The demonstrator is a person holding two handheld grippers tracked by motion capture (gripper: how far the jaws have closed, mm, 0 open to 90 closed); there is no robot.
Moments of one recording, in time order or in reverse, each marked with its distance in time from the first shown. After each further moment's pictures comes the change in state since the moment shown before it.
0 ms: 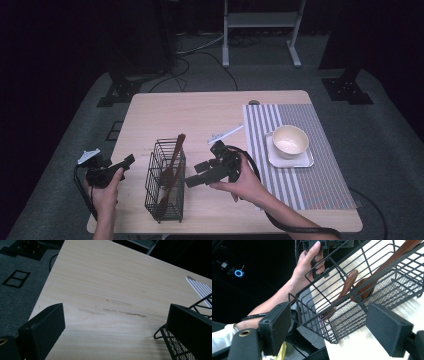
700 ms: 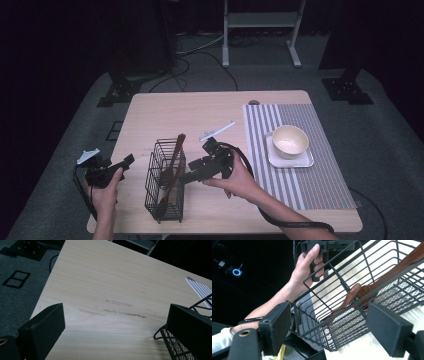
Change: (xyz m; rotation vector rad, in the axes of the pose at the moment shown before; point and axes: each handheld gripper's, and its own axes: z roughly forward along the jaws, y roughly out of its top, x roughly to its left) left arm 0.000 0.001 -0.001 -0.003 0.001 0.000; right arm 0.000 0.014 0.014 0.020 -0.005 -0.007
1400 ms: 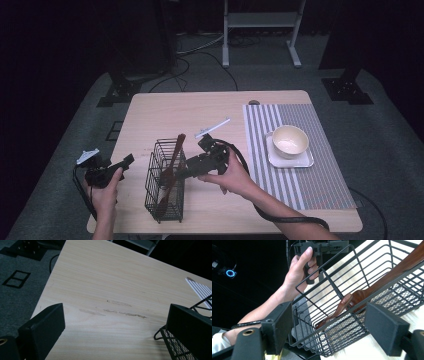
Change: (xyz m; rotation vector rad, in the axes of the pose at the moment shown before) left arm 0.001 0.000 0.000 -0.003 -0.002 -0.005; right arm -0.006 0.010 0.008 0.008 -0.027 0.008
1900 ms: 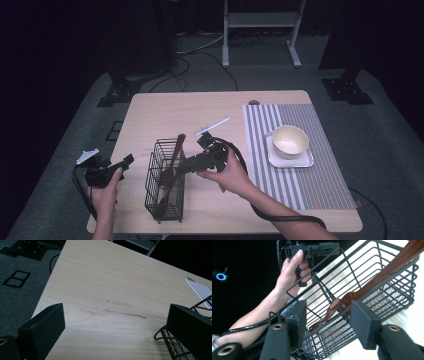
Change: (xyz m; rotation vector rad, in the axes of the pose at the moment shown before) left arm 0.000 0.000 0.000 -0.001 0.002 -0.003; right arm -0.004 0.004 0.002 -0.007 -0.050 0.021
